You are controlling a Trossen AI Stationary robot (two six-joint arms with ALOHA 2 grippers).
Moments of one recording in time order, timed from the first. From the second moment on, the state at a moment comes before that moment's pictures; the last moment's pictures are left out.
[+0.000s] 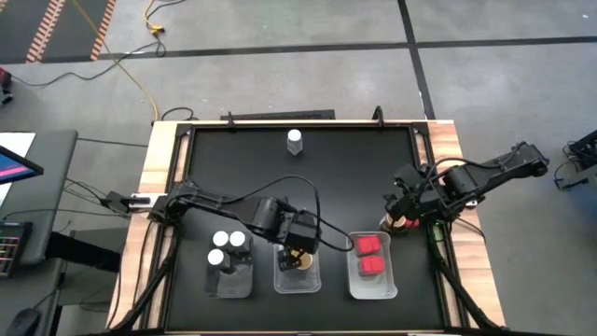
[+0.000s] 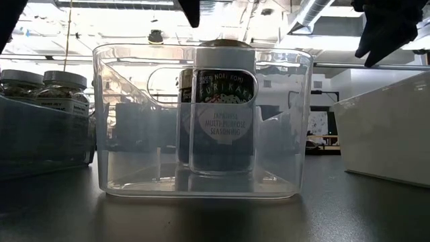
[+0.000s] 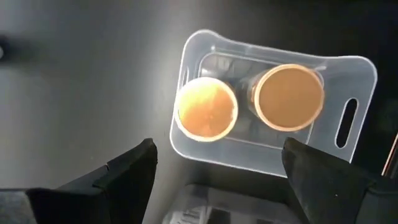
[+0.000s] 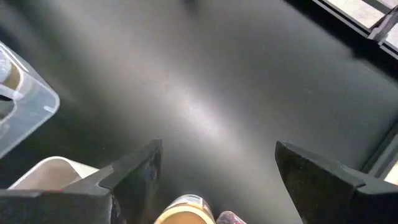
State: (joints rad) left arm -0.31 2.12 2.35 -1.56 -0.20 -0.50; right arm 0.38 0.96 0.98 -1.27 0.60 1.05
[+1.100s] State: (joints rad) left arm -0.20 1.24 1.19 -0.76 -0.29 -0.33; right arm 0.38 0.96 0.98 -1.17 0.60 1.05
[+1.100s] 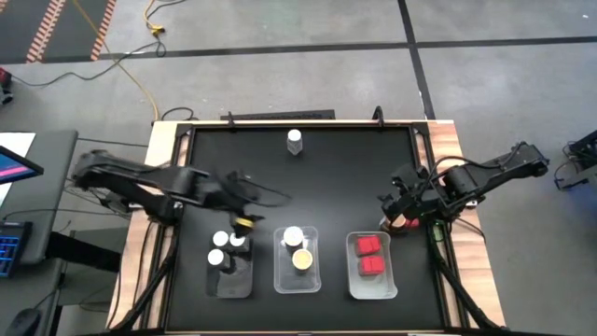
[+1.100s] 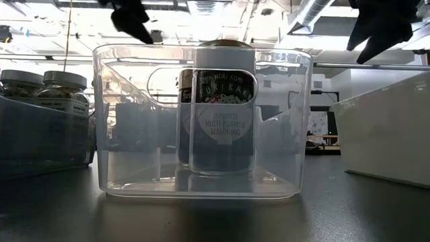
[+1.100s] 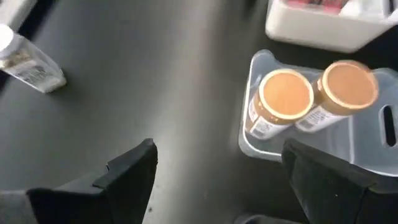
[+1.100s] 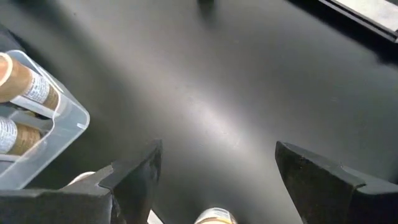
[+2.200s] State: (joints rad) left arm 0.02 0.39 0.66 -0.63 -0.31 -0.31; right arm -0.08 1.14 1.16 -1.57 0.07 1.26
